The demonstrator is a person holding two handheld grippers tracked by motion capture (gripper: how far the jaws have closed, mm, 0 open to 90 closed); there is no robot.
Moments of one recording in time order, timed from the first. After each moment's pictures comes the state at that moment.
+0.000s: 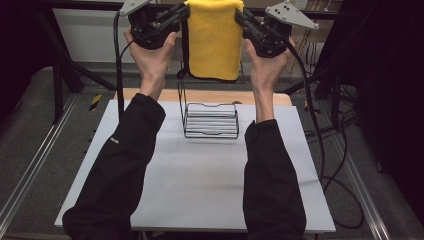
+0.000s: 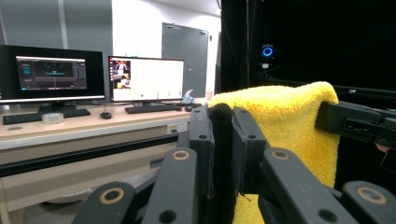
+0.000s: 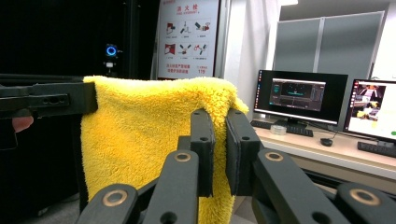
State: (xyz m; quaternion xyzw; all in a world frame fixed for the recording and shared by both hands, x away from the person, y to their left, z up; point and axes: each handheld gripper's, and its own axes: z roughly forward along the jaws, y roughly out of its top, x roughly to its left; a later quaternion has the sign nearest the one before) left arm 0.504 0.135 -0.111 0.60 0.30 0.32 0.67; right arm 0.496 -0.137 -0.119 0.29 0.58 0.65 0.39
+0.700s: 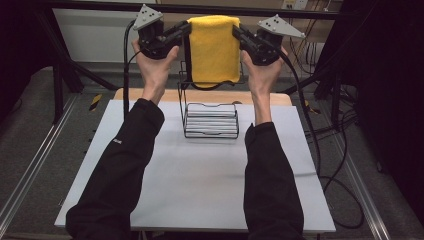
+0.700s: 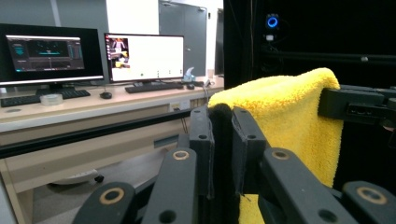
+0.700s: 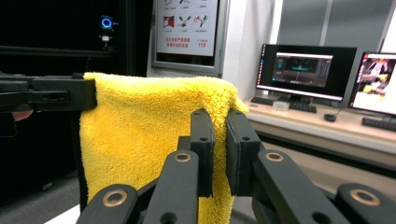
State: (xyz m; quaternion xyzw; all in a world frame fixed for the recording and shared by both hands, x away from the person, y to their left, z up) left arm 0.529 0.136 -0.155 0.64 0.30 0.31 0.64; right arm 0.521 -0.141 -0.158 0.31 0.62 0.62 0.37
